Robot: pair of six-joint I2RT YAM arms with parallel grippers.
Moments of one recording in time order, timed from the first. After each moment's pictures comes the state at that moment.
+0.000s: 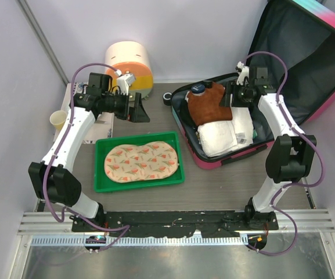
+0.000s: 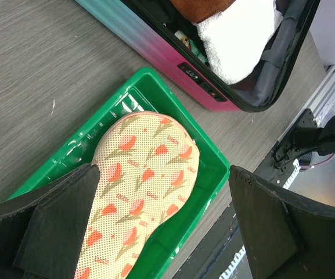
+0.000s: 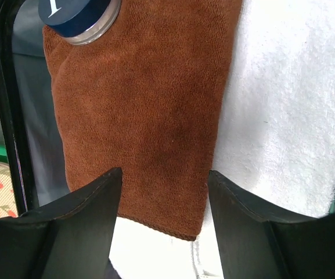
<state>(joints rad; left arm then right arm) -0.21 1.54 1.54 -0.82 0.69 -0.03 0.01 1.75 1.58 -0.64 -0.35 0.04</state>
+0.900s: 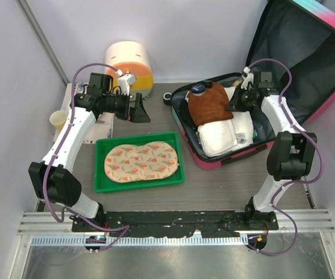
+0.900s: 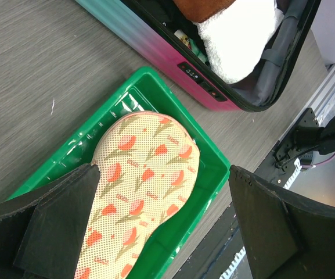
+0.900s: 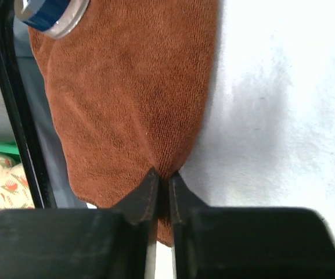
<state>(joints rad) -0.22 1.54 1.54 -0.82 0.68 -0.03 -0.04 1.79 1.53 -0.62 -0.44 0.15</state>
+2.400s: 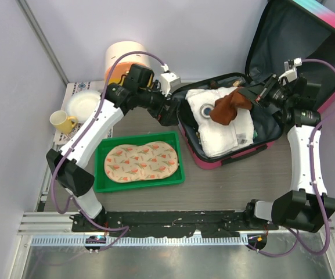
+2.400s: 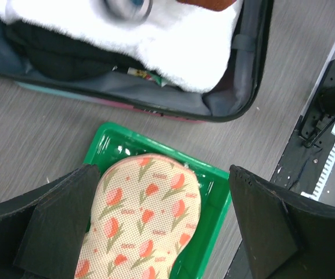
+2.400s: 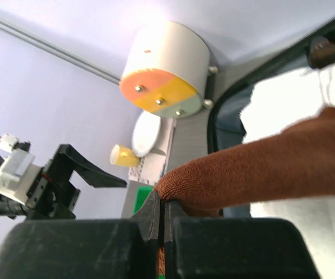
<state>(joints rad) -0.55 1.71 1.87 -0.91 0.52 0.16 -0.24 1.29 1.34 -0.39 -0.87 0.65</state>
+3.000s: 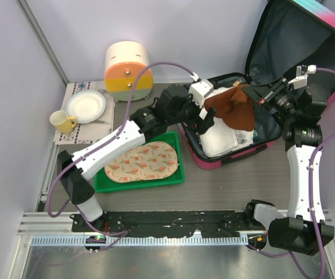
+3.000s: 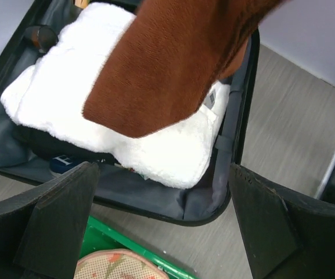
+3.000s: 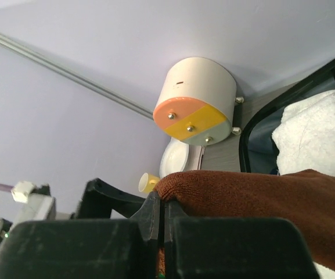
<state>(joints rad) -0.89 1.69 1.77 -0.43 0.12 -0.05 -0.24 1.10 1.21 -0.16 -0.81 0.91</state>
